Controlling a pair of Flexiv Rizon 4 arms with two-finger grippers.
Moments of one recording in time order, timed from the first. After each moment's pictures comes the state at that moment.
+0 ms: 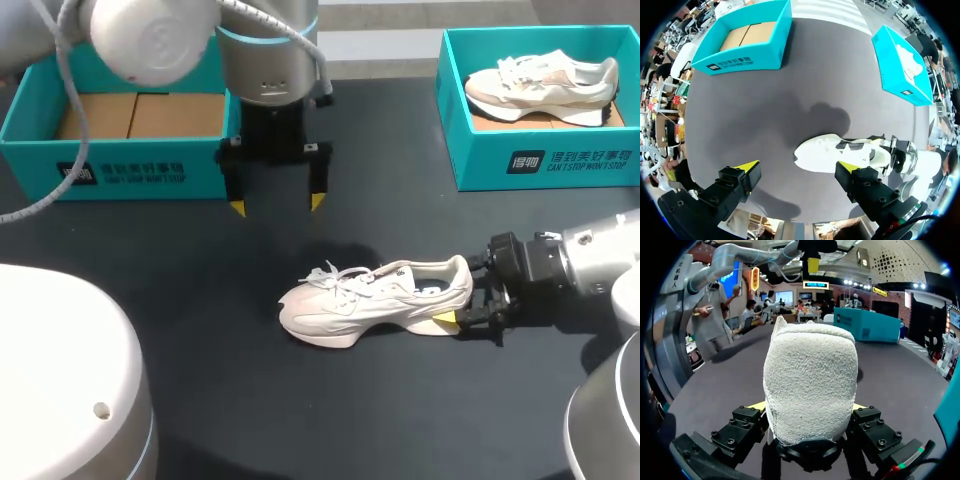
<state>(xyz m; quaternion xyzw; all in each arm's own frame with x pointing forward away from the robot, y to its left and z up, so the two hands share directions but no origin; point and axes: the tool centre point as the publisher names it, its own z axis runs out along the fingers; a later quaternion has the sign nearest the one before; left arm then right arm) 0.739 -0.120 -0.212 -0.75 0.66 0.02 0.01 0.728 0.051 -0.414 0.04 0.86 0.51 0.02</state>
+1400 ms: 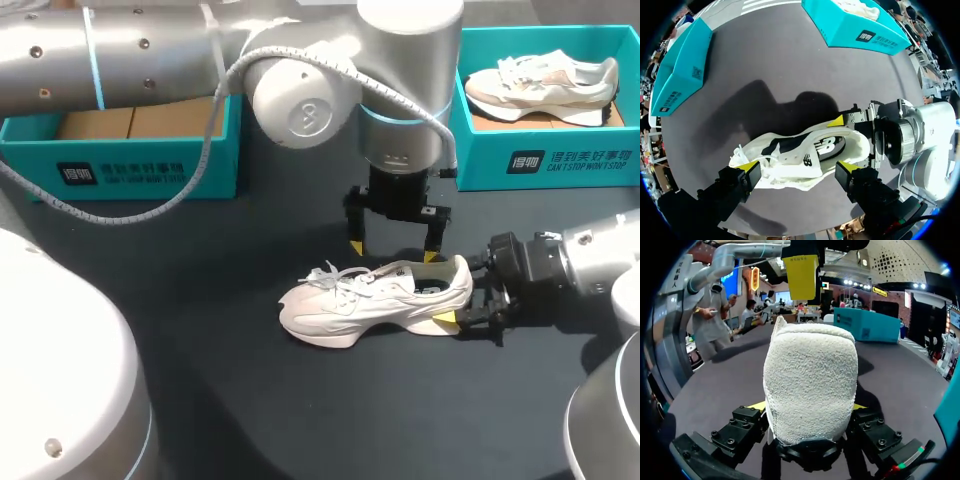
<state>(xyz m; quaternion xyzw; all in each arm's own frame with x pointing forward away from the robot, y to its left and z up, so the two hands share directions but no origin) 0.724 -0.274 -0.304 -0.63 0.78 -0.01 -0.02 0.728 0.051 -0.414 0.04 0.86 0.51 0.02</state>
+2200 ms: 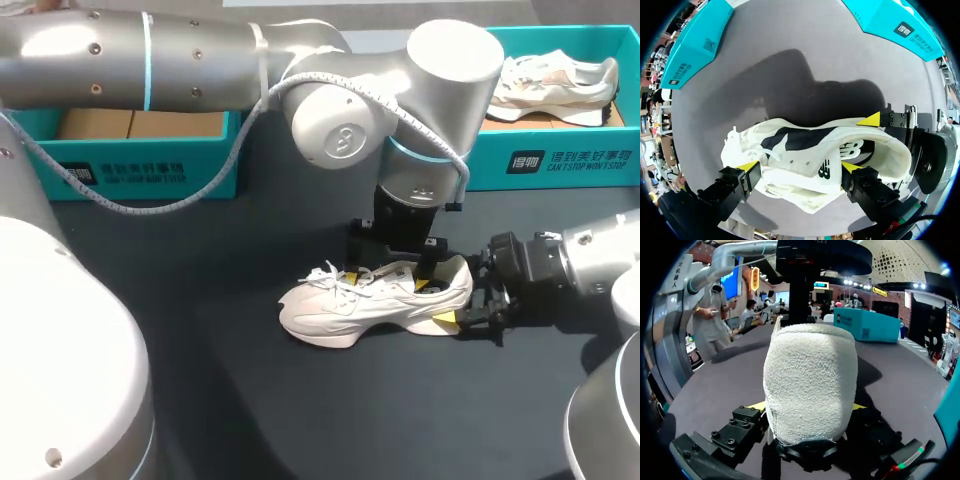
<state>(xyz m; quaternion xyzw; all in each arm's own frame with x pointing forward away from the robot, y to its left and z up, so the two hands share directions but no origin) 0.709 -0.262 -0.352 -0.69 0.72 0.07 0.02 0.728 0.051 -0.414 0.04 0.86 0.51 0.02</state>
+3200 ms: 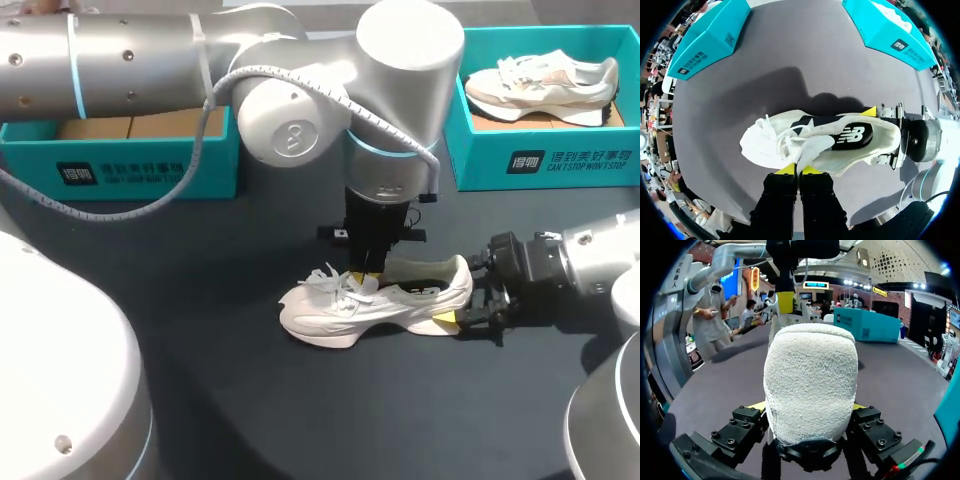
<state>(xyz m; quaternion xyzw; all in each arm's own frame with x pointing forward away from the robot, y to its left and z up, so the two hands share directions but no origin) 0.687 -0.230 -0.310 -0.71 0.71 0.03 0.02 0.728 0.051 -0.414 0.04 0.86 0.51 0.02</state>
